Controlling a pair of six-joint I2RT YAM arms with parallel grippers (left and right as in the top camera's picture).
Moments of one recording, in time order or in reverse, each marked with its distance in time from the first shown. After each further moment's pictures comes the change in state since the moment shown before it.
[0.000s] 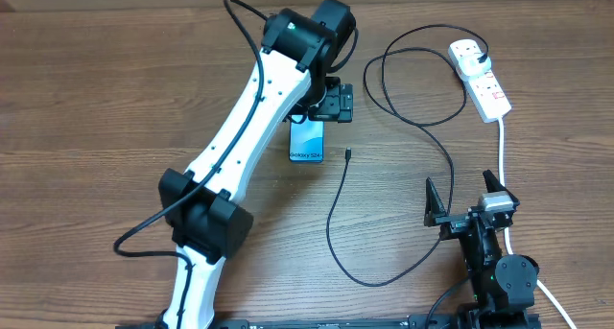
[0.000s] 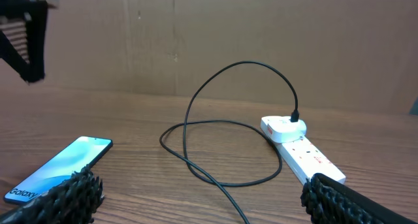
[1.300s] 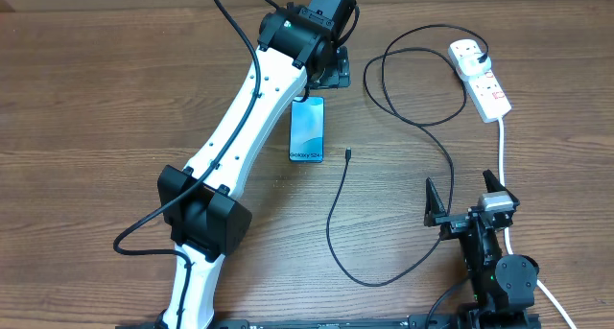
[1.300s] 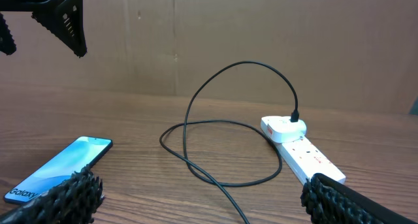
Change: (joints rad) left arm 0.021 0.007 -0.013 0.270 -0.208 -0.082; right arm 0.000 0.000 0.000 0.000 0.000 0.001
